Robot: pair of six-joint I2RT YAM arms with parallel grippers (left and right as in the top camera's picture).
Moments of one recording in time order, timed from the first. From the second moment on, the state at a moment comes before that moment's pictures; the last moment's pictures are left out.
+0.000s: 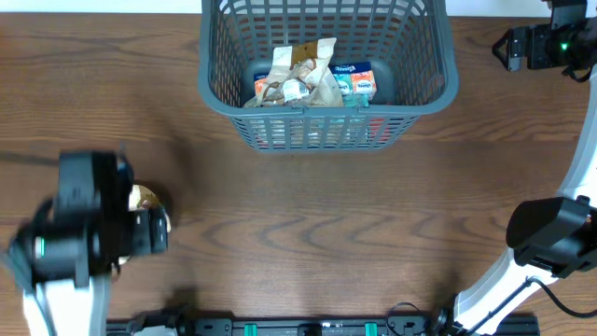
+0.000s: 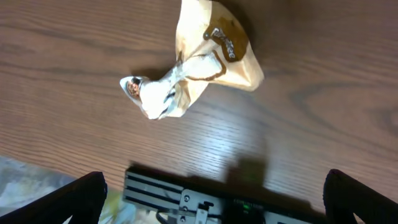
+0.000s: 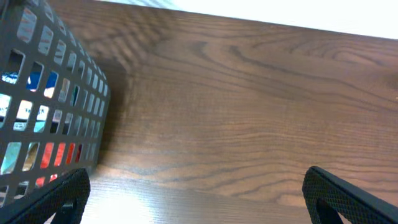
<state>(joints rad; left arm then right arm) 0.08 0.96 1.19 -1.50 -0.19 -0.01 -0.34 2.00 2.25 -1.22 -0.28 -0.38</state>
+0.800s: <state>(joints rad) 0.09 1.20 1.02 -1.29 -0.20 0.29 -0.34 2.00 2.25 -1.22 -0.27 -0.39</state>
